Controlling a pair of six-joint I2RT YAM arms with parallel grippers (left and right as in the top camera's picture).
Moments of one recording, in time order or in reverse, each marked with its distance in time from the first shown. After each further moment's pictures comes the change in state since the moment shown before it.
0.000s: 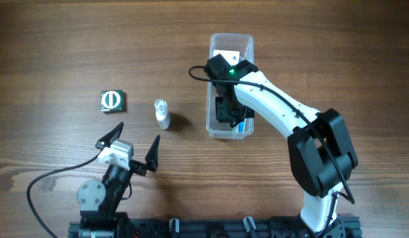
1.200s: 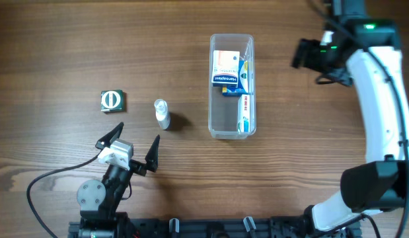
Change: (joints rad) left arm 0.000 0.000 0.000 0.000 0.000 0.000; right arm -0.578 -0.245 0.291 -0.216 0.000 -0.182
